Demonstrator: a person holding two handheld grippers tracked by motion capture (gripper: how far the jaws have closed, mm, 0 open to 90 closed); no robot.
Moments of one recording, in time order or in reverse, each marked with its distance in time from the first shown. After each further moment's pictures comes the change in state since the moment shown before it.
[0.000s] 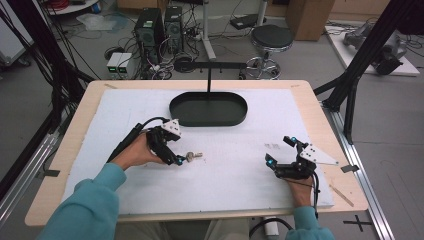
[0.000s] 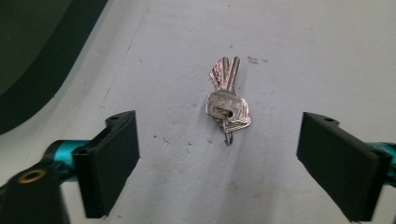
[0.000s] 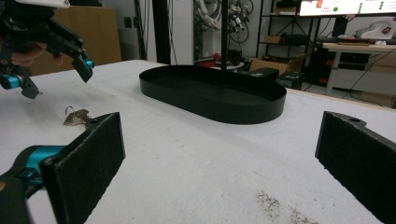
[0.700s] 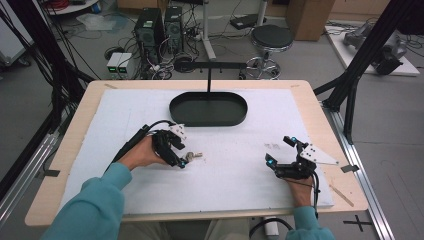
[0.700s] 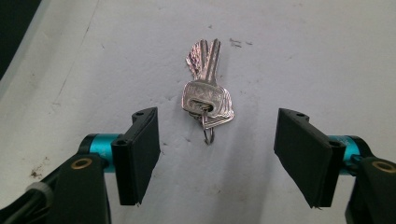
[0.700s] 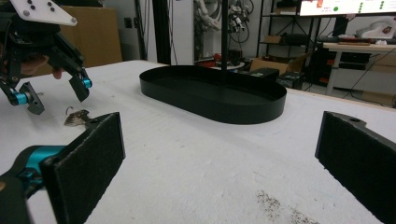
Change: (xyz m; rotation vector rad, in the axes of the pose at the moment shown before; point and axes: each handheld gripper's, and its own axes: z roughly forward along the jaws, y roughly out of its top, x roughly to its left) left arm -0.001 0.003 0.015 0.074 -0.086 0.000; right arm 0.000 0.000 0.000 -0.001 0.004 0.003
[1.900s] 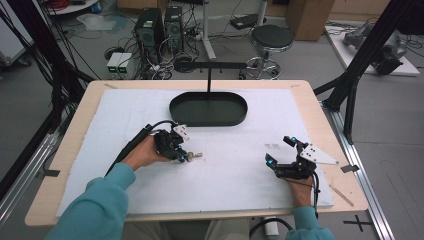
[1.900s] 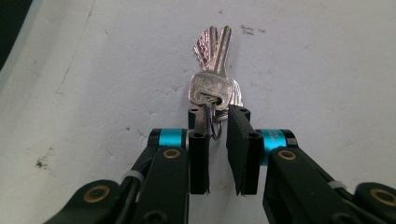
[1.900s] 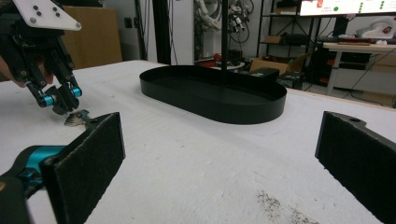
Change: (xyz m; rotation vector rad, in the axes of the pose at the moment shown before) left arm -0.002 0.005 0.004 0.072 0.038 -0.001; right arm 0.000 0.000 0.000 0.000 0.001 0.000
